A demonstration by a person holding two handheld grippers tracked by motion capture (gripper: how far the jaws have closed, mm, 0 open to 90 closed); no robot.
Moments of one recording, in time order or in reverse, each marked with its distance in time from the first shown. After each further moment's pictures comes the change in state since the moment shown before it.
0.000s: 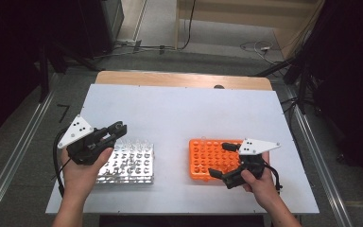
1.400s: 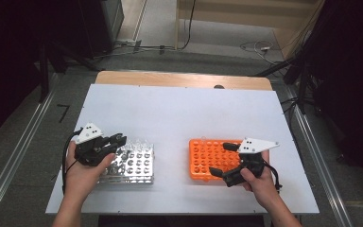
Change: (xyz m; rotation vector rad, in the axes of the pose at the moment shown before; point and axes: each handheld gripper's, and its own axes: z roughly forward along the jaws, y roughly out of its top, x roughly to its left) left arm 0.019 -0.039 0.025 0.258 0.028 -0.043; right arm -0.007 -0.006 0.005 0.018 -0.020 0.016
